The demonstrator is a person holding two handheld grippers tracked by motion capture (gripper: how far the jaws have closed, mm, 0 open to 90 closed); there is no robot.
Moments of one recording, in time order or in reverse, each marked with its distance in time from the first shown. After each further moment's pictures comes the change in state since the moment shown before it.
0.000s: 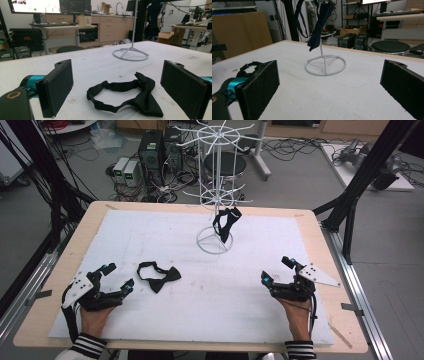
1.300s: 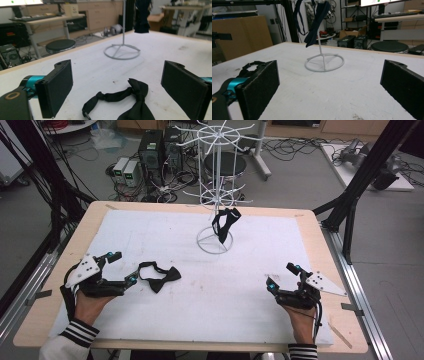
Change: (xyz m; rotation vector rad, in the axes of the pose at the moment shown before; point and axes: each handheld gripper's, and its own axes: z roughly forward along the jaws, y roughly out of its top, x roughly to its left) left arm 0.000 0.055 0.029 0.174 -0.126 0.100; right arm -0.004 -0.014 -0.019 -0.032 -0.001 0.013
